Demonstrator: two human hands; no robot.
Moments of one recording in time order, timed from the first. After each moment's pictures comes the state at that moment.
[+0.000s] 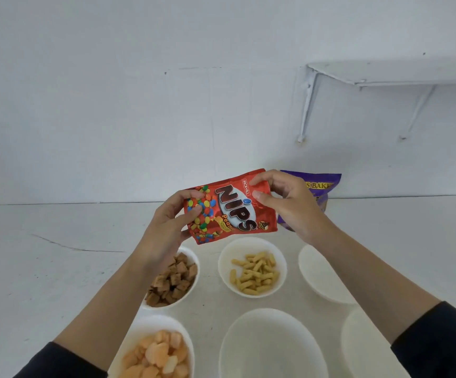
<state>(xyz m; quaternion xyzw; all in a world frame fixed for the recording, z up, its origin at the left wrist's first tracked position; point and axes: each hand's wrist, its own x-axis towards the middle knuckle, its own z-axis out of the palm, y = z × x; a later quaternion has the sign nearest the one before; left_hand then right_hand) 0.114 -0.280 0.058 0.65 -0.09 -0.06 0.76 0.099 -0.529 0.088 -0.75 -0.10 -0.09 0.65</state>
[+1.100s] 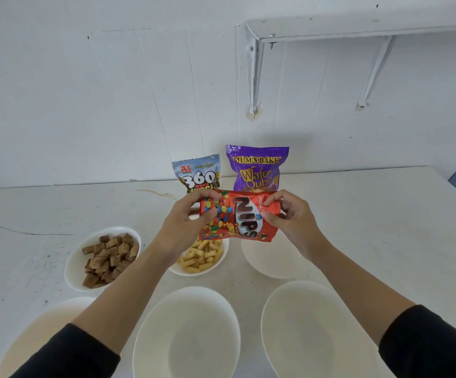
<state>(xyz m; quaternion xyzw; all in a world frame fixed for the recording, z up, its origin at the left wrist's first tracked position) 0.092 -0.432 0.019 0.76 -0.12 -0.07 0.63 0.069 -0.671 -0.020 -0.73 -0.02 -0.08 0.68</state>
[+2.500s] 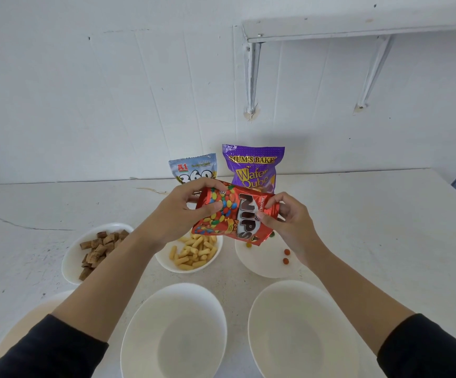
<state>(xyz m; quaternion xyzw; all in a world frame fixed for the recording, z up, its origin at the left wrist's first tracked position) 0.087 -0.439 0.056 0.83 -0.17 -0.09 0.53 0.058 -0.680 -0.022 -0.72 0.00 -0.08 0.69</state>
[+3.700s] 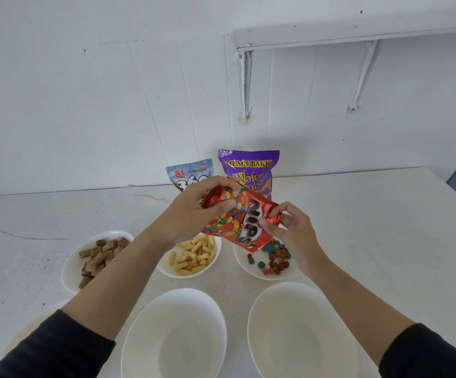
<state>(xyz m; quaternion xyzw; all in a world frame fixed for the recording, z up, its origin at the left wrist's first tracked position) 0.076 -0.466 0.077 0.80 -0.21 -0.11 0.54 0.046 -0.683 -0.029 -0.70 0.05 -0.08 0.71</state>
